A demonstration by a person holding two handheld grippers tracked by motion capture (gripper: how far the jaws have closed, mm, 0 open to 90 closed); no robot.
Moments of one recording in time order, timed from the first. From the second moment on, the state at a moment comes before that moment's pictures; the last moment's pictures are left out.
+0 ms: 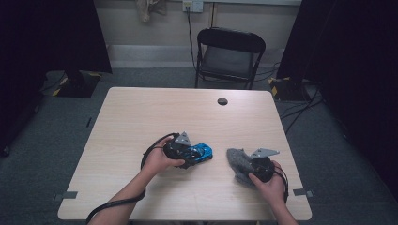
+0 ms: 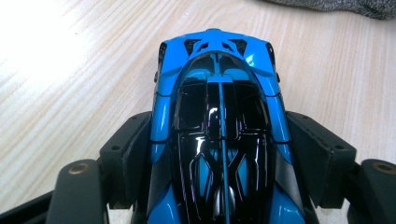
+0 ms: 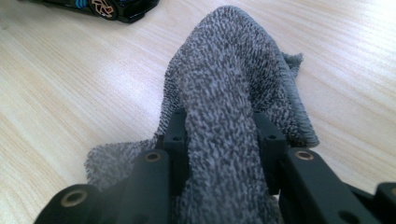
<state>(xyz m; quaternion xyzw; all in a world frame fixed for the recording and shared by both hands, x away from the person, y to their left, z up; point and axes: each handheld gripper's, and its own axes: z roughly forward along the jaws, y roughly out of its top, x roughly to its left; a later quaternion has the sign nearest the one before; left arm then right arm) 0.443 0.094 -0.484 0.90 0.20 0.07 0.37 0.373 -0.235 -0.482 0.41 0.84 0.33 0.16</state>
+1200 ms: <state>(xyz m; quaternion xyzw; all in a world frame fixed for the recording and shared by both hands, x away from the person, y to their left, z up) 0.435 0.120 -0.483 0.89 0.24 0.05 0.38 0.372 -0.235 -0.484 0.41 0.83 0.34 0.15</state>
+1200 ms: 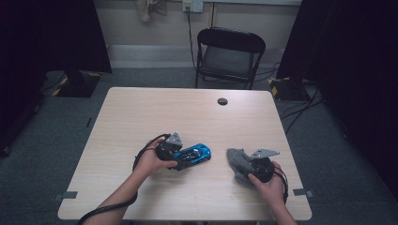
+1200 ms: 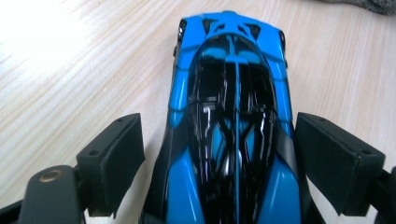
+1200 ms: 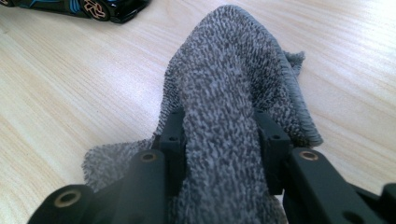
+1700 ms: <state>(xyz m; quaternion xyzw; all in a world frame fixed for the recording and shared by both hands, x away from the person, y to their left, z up) 0.419 0.141 -0.471 0.89 0.24 0.07 0.38 0.372 -0.235 -0.485 0.42 0.83 0.34 0.15</state>
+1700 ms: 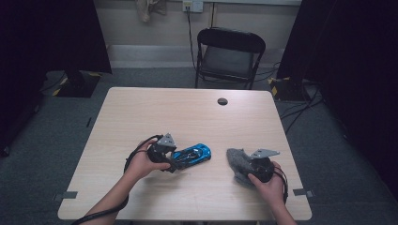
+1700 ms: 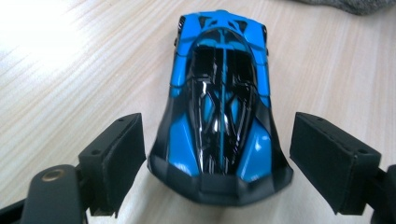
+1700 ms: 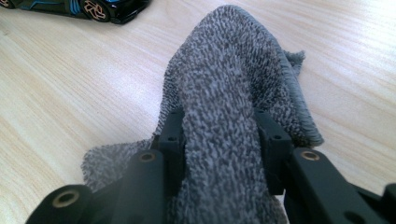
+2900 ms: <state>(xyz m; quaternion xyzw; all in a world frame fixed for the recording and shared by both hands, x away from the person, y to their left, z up) 0.412 0.140 -0.501 0.88 0.25 0.10 0.39 0.372 -0.234 -0.485 0.42 0.83 0.34 0.15</state>
